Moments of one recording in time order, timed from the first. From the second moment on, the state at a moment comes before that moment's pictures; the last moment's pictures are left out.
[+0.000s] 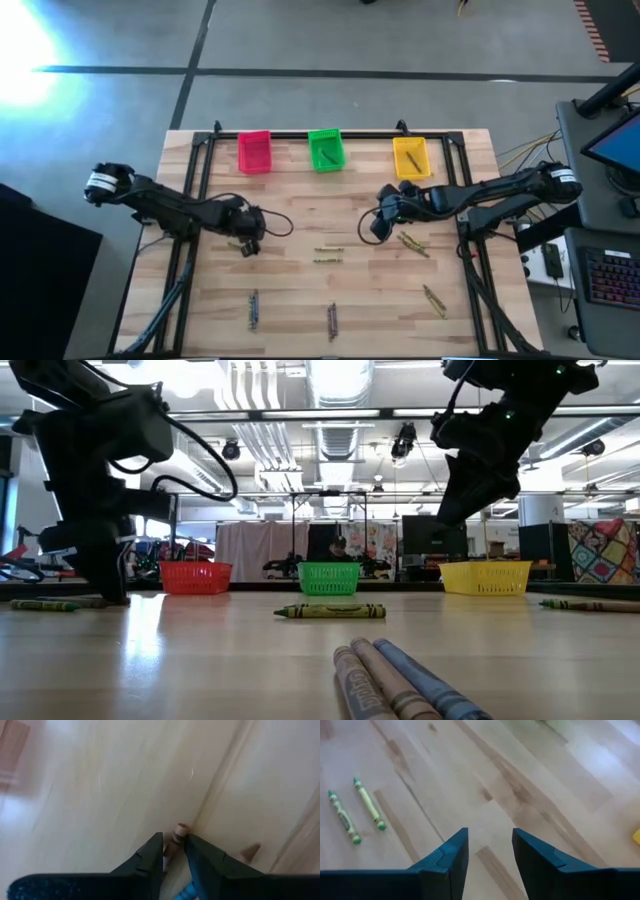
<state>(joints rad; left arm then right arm) -0.12 1.36 0.51 -0.54 -0.28 -0.52 0.06 1.28 0.78 -0.48 0.33 0.60</state>
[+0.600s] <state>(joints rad) 0.08 1.36 0.57 -0.50 -0.38 -0.40 0.05 1.28 0.78 -0.48 0.32 0.56</state>
